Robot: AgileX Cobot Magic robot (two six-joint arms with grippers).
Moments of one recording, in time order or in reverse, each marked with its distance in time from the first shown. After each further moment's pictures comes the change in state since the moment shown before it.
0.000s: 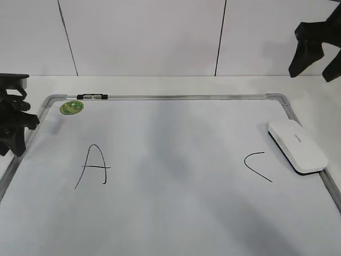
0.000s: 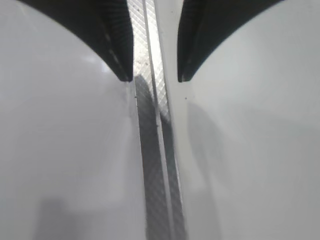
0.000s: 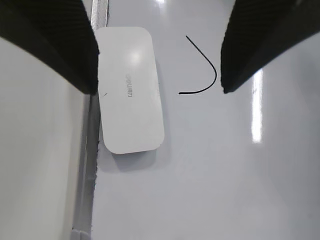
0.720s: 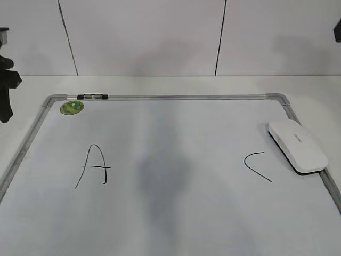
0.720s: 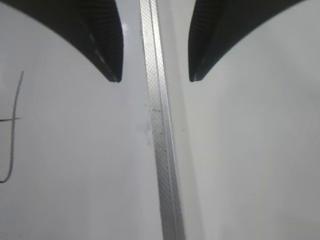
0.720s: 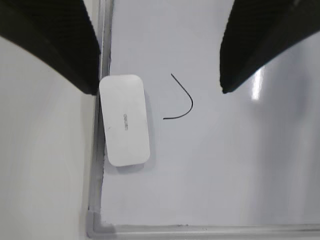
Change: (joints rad) left arm 0.000 -0.127 -0.153 -0.010 0.223 0.000; right arm 0.000 -0.358 0.124 0.000 0.016 0.002
